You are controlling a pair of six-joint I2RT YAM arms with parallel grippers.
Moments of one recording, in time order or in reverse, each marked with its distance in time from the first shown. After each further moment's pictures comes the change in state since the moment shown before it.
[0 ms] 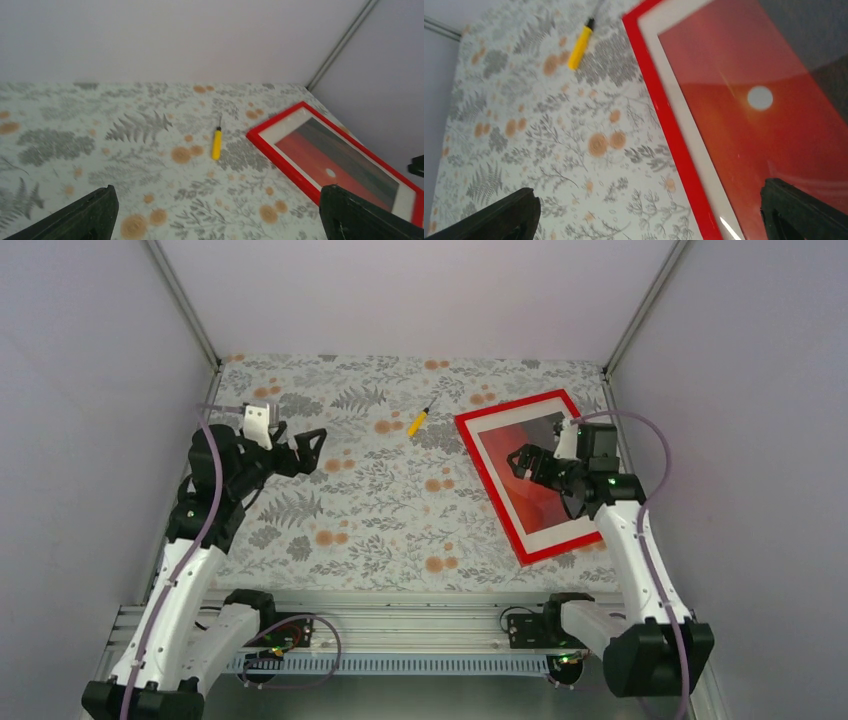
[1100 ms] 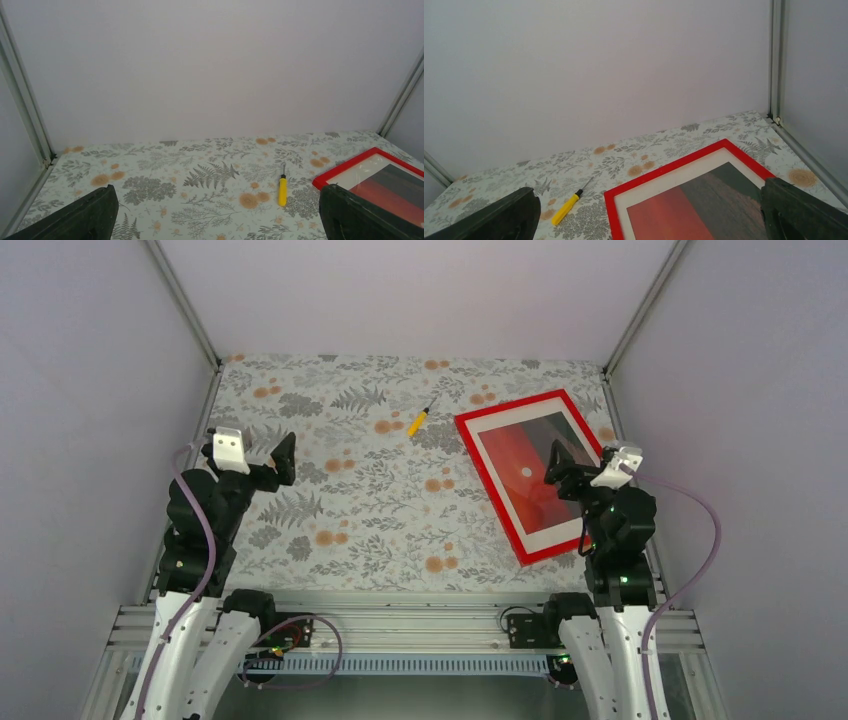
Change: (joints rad) left arm -0.001 -0.264 -0.137 0.082 -0.257 0.112; right arm 0.000 -0.580 -0.290 0.438 0.338 -0.066
